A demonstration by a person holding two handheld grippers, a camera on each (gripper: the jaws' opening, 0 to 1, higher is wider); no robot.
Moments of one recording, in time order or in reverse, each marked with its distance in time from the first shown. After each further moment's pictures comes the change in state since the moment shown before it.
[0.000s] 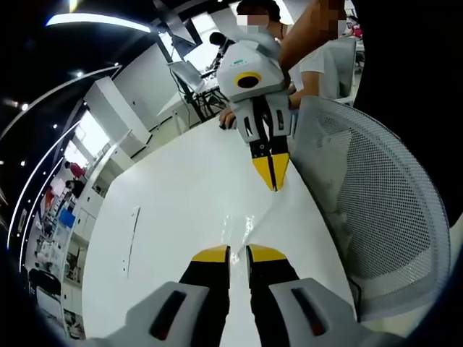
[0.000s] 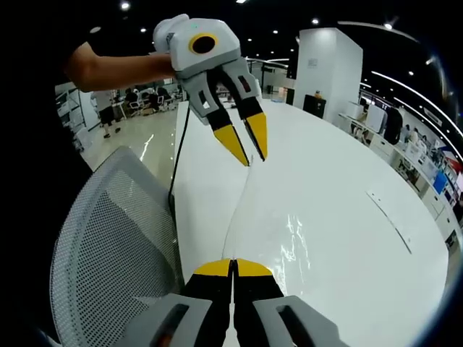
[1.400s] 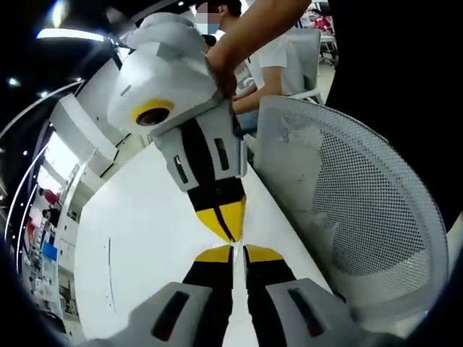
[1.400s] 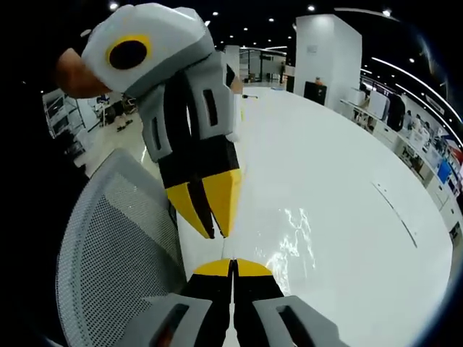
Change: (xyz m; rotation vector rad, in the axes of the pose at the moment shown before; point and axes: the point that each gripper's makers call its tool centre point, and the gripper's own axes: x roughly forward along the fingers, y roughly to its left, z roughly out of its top) left arm 0.052 -0.058 0.034 0.158 0.013 -0.206; right arm 0.009 -0.001 0.004 0.047 0.065 0.027
